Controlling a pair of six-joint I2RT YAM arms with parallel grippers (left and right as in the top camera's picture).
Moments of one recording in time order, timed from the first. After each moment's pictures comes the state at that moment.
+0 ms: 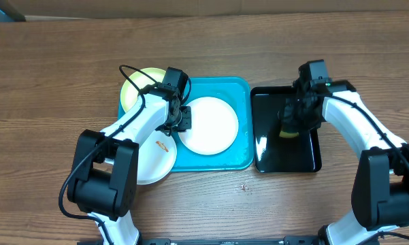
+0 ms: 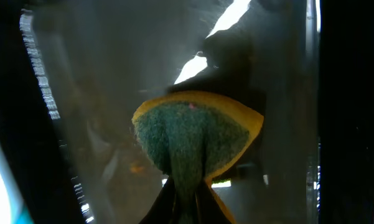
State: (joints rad) left arm -0.31 1.92 1.24 -0.73 0.02 -0.34; right arm 0.12 1.78 1.18 -0.78 -0.12 0.29
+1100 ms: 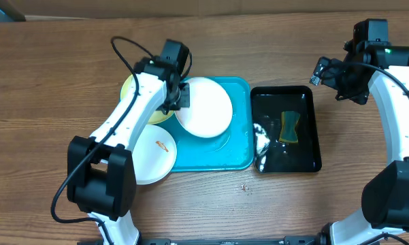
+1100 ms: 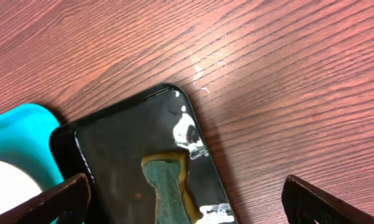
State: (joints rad) left arm -0.31 1.92 1.57 -1.01 -0.09 -0.34; right arm -0.09 1.77 1.60 -1.08 -0.08 0.33
